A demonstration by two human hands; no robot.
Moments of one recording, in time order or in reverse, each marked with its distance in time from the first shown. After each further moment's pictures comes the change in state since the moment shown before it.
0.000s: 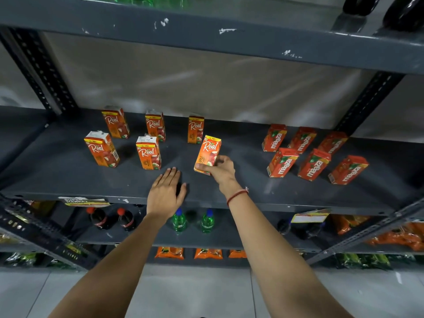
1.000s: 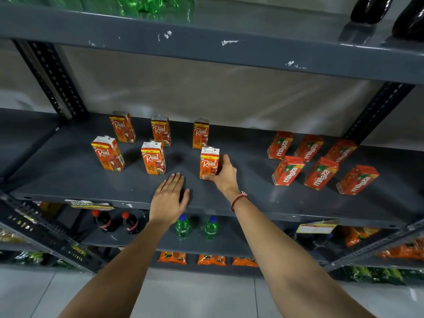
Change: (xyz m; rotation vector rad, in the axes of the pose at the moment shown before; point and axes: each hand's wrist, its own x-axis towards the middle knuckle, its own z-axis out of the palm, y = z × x) left_hand -0.002 0.003 -0.001 0.003 0.014 -0.013; right_hand 0.017 0.012 -0.003 -0.253 -0.071 -0.394
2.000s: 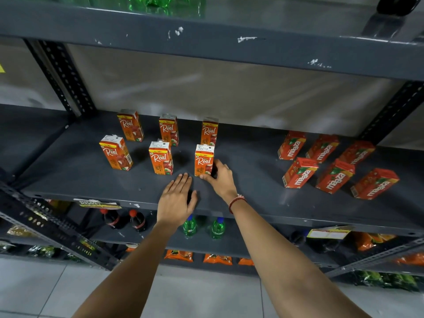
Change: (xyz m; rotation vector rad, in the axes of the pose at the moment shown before) left_hand 0.002 -0.002 0.003 0.013 0.007 -0.007; right_hand 0.007 0.008 0.031 -0.163 -0.104 -0.111
